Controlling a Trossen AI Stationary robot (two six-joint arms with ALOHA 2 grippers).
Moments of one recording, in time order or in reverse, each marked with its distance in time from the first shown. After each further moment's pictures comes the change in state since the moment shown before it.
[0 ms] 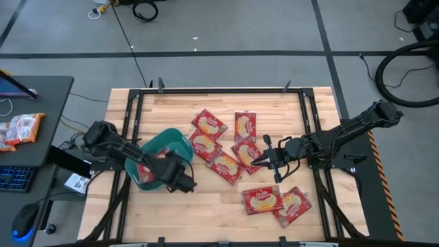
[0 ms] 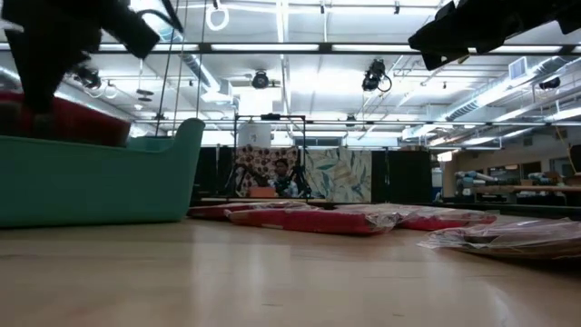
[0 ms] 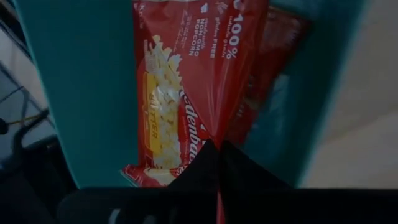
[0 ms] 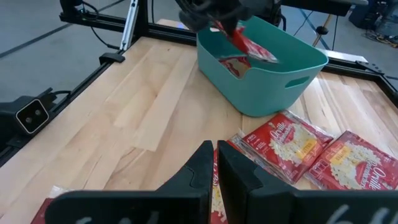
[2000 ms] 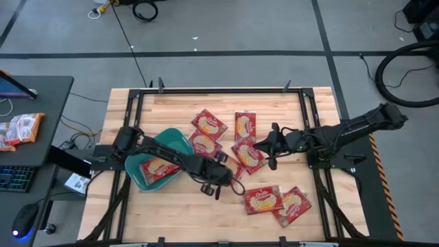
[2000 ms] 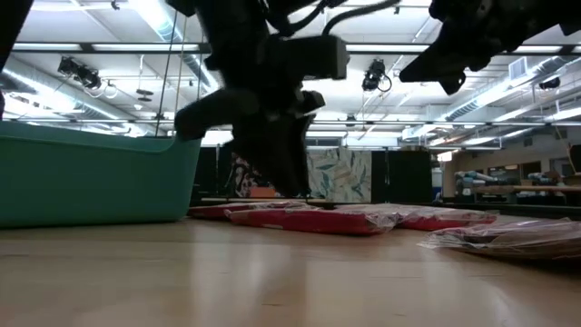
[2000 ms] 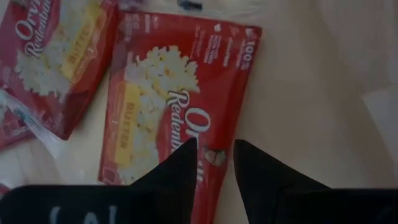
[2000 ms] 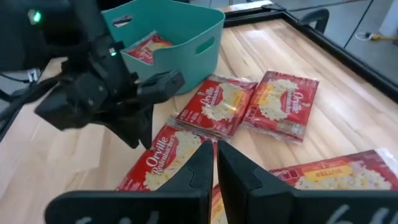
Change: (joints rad) left arm 0.167 0.313 0.127 0.986 -0.187 1.436; right arm -0.099 -0.080 0.000 -0.166 0.190 0.334
